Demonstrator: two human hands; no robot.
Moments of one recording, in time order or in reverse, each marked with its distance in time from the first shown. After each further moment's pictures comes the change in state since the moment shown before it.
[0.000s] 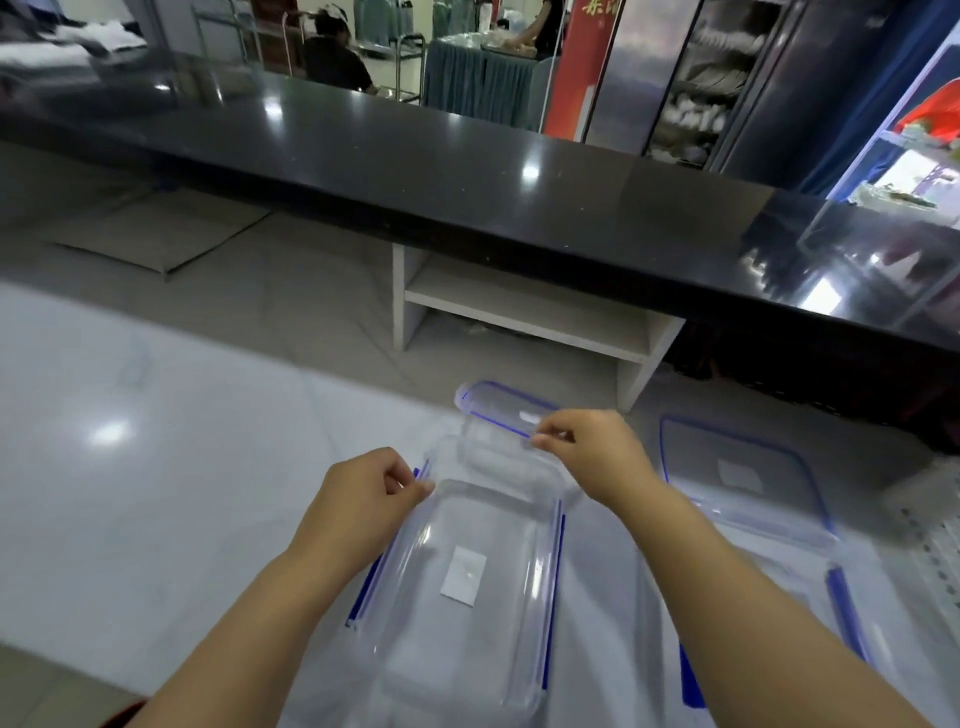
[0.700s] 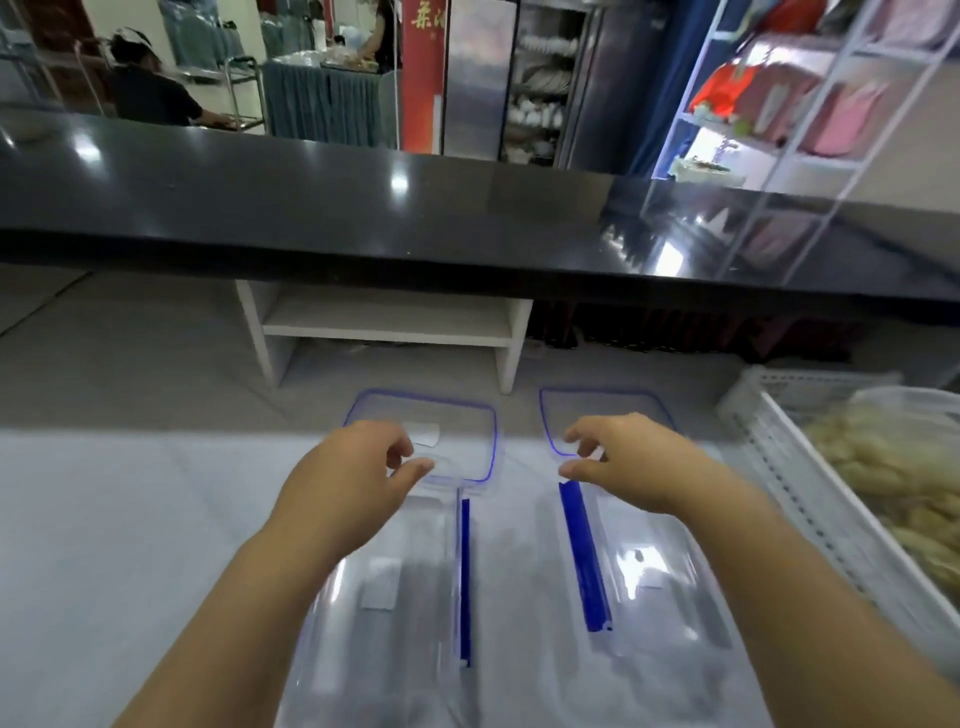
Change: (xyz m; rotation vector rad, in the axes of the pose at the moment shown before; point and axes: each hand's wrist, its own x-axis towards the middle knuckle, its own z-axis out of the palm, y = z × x) left_hand -0.001 0.089 0.025 0.367 -0.156 0.495; right_hand -0.102 0.050 -0.093 -0.255 -0.147 0.266
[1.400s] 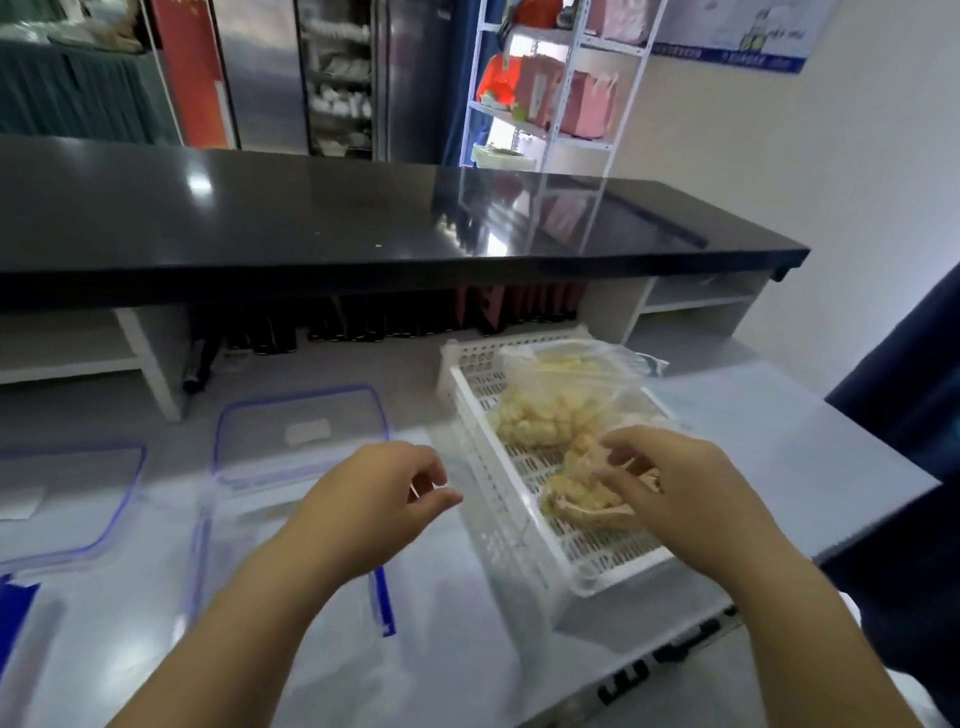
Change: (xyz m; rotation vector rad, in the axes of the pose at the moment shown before) left_hand 0.012 0.296 0.162 -0.053 -0.310 0.424; right_hand -0.179 0.294 -0.030 0.230 0.541 0.237
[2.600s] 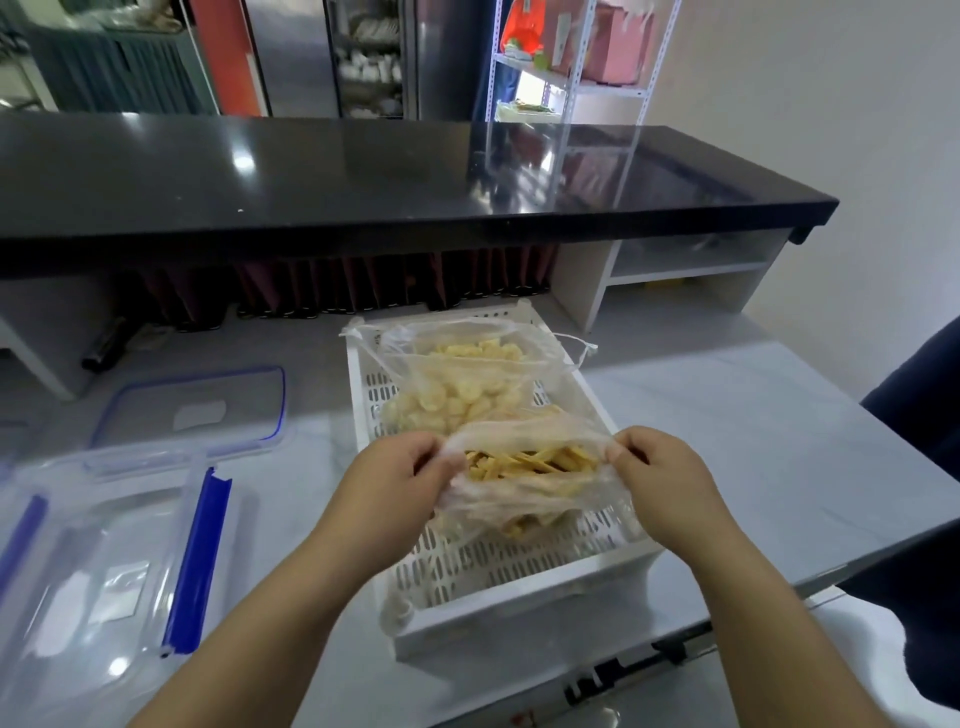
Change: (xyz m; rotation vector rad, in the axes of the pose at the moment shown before) left_hand 0.074 0.129 0.096 -0.402 0.150 -0.289; right_hand 0.055 0.163 -0.002 0.372 -0.068 0.272
